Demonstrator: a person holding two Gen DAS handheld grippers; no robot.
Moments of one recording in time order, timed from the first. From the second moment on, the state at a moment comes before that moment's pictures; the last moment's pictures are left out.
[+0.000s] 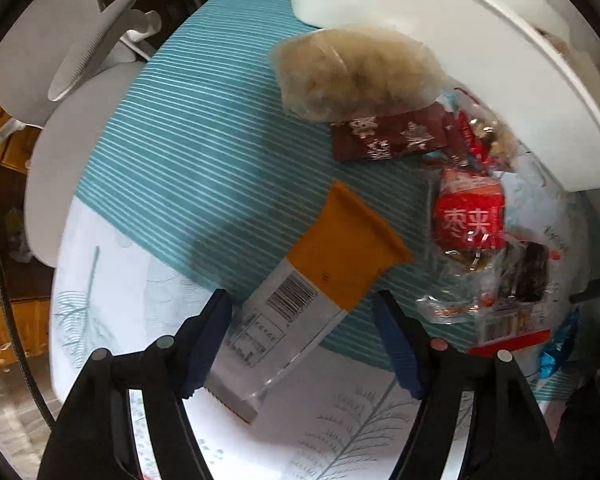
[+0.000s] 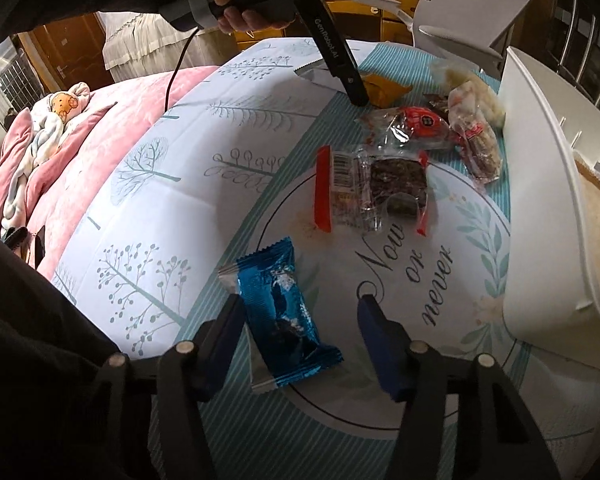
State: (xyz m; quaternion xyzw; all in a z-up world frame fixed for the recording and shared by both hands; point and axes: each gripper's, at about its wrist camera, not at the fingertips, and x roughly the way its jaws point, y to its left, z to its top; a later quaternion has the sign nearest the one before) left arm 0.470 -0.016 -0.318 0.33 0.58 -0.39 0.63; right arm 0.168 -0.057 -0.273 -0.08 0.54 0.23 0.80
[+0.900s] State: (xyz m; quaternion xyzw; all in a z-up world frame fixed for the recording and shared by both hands) left arm 0.398 0.097 -0.319 0.14 0.60 -0.27 0.74; right arm 0.183 -0.085 -0.281 0.10 0.59 0.19 0.77
